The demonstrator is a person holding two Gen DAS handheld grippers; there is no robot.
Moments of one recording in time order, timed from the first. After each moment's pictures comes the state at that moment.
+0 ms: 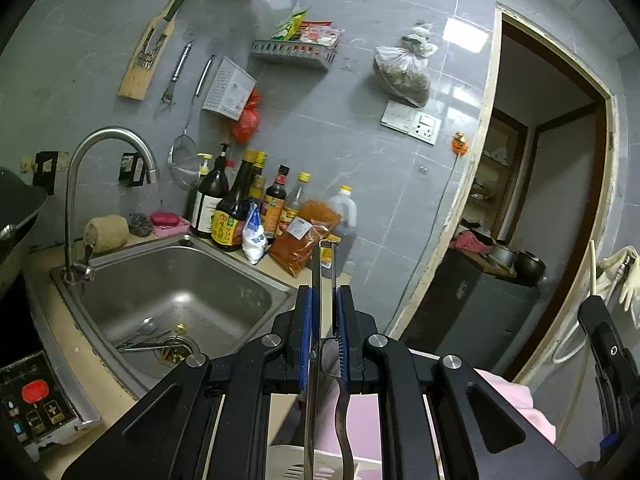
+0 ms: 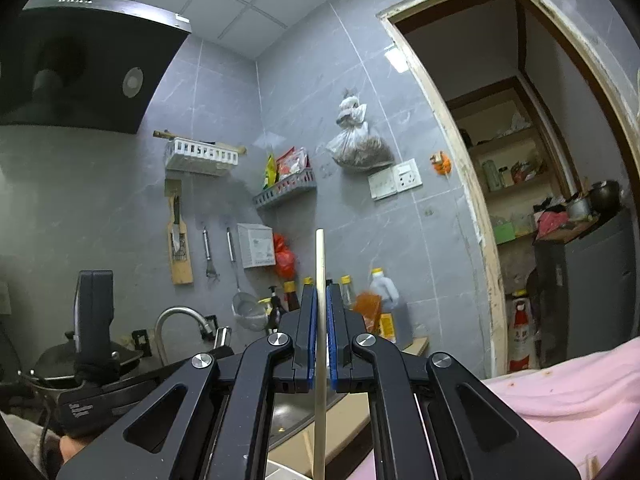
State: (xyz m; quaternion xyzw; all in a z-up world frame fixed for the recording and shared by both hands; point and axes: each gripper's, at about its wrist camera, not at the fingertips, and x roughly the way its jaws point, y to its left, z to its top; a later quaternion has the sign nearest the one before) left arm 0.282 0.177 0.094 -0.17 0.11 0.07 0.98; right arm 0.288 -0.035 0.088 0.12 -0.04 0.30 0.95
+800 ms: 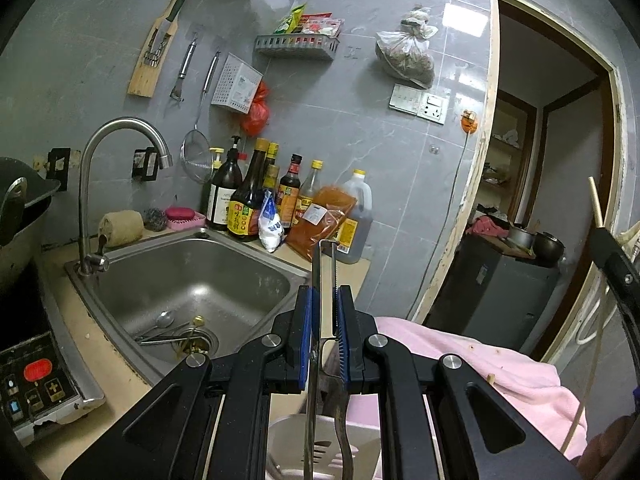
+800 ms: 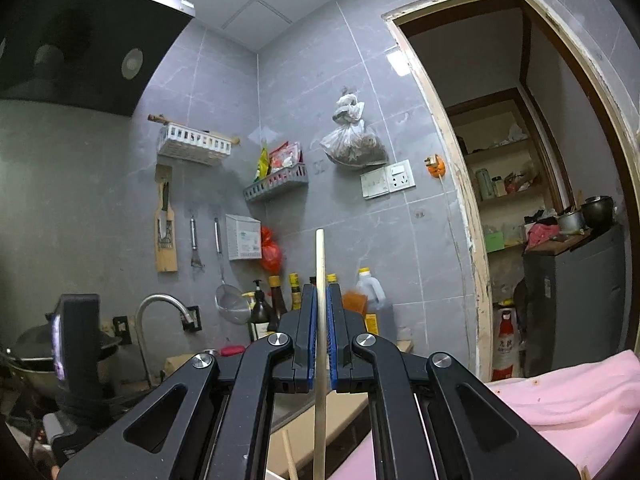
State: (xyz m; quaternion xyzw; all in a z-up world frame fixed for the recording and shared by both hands) left arm 0.284 0.166 0.066 -0.14 0.12 0.10 0.98; right arm 0.298 -0.023 0.079 0.08 -0.04 0.26 0.96
